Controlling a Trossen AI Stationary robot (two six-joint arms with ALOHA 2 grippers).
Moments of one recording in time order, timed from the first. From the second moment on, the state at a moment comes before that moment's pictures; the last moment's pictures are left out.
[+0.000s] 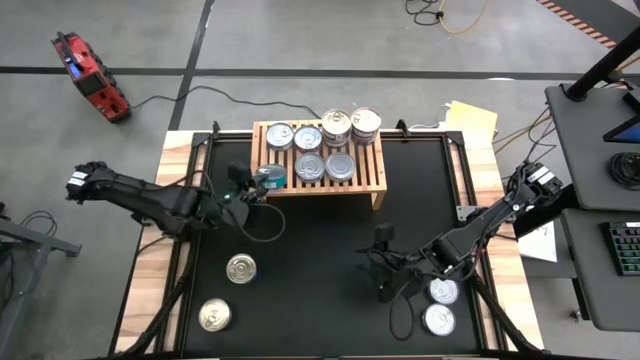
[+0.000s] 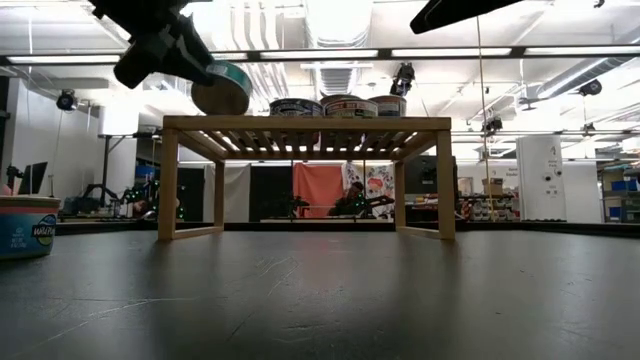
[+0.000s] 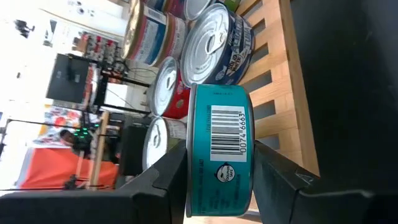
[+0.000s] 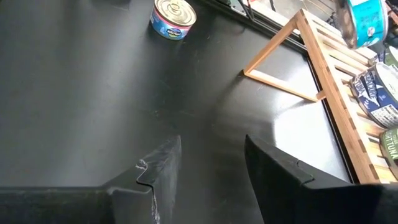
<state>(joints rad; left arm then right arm) -0.23 1.04 0.83 -0.51 -0.93 0.52 0.58 1.48 1.05 -0.32 0.66 0.02</state>
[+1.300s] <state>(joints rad) -0.13 1.11 0.83 -0.44 -0.90 0.48 0.58 1.48 1.05 -0.33 0.65 0.00</state>
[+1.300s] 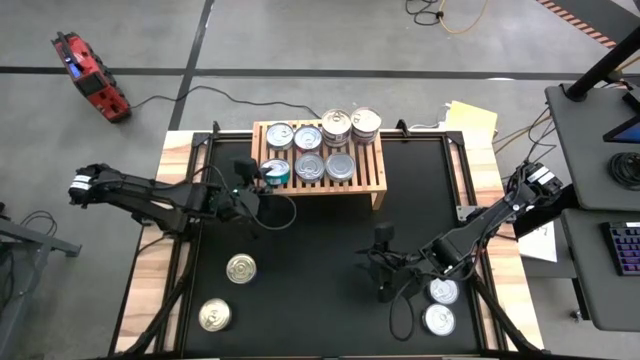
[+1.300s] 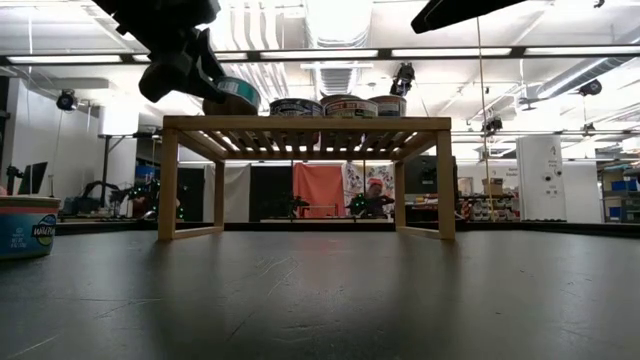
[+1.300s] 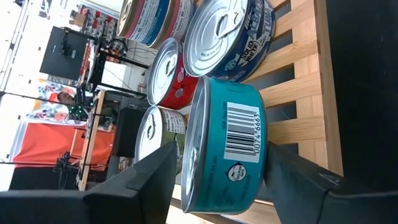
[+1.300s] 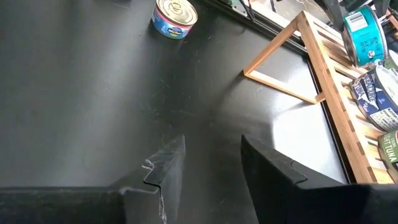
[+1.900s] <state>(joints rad) -0.13 1.11 0.83 -0.44 -0.85 0.39 0.58 1.48 1.05 -0.33 0.65 0.00</state>
